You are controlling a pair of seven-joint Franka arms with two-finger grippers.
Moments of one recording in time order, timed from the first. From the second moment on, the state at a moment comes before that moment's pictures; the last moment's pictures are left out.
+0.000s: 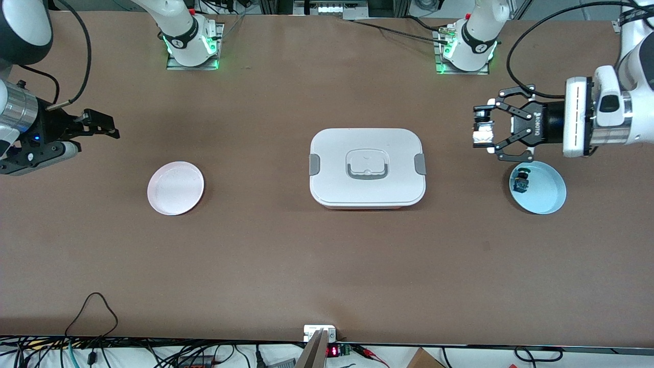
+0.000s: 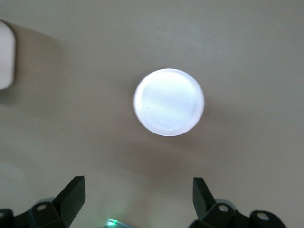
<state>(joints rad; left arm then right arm) 0.04 0.14 0.00 -1.74 -1.14 1.52 1.53 0.20 0.15 -0.22 -1.56 0.16 1.52 -0.34</state>
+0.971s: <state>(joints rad) -0.10 0.29 -0.03 -1.82 -1.39 1.50 1.75 0.11 0.19 -0.23 -1.93 1.12 1.45 -0.48</state>
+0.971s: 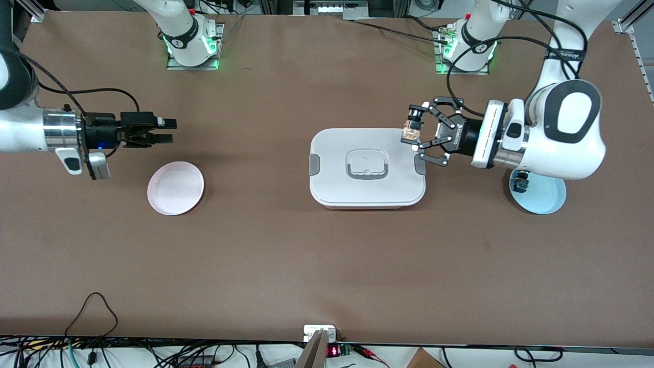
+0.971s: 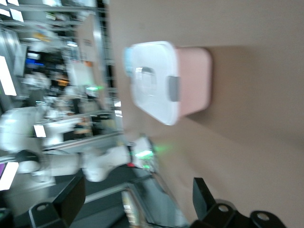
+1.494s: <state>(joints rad) -0.16 0.38 -0.03 -1.86 -1.55 1.52 1.94 0.18 0.28 -0.21 -2.16 1.64 1.35 -0.66</state>
